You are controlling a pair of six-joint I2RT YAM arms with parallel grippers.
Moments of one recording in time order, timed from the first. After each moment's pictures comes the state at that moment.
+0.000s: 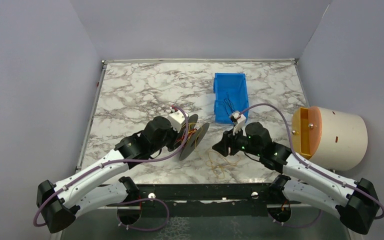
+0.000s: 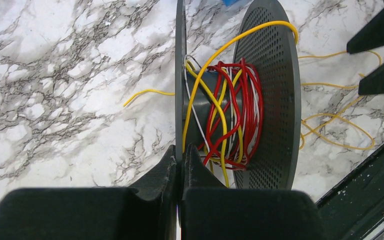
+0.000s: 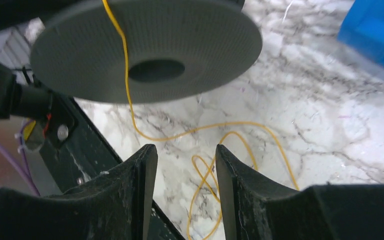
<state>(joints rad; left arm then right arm) -0.87 0.90 0.76 -0.42 -0.18 -0.05 0.80 0.88 0.55 -0.12 -0.13 0.39</state>
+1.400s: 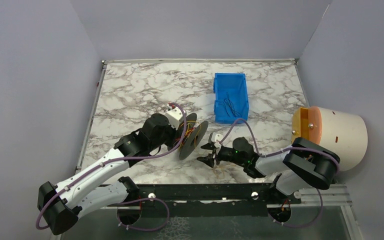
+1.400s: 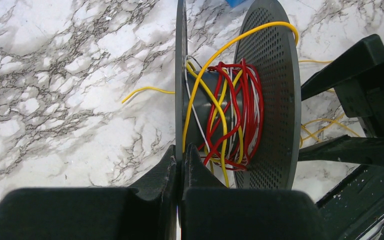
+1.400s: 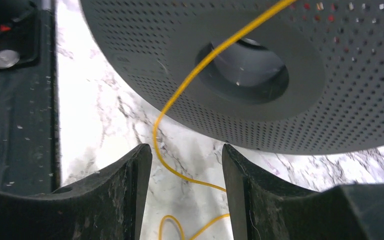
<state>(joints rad) -0.81 0.91 0.76 -0.41 -0.12 -0.07 0.92 1.44 0.23 1.02 -0.36 -0.10</state>
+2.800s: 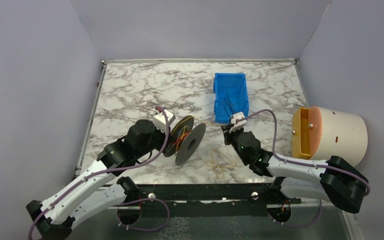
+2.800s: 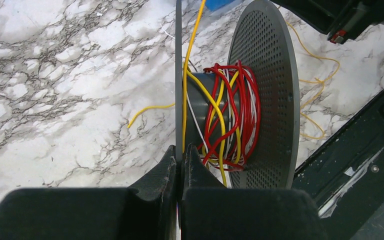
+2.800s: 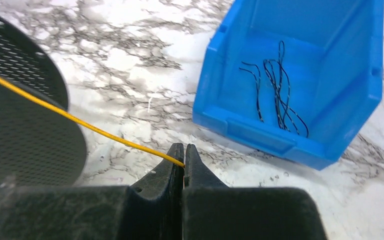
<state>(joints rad) -0.81 0.73 0.76 -0.53 -0.06 -0.15 0.92 1.13 0.32 0.64 0.50 0.07</state>
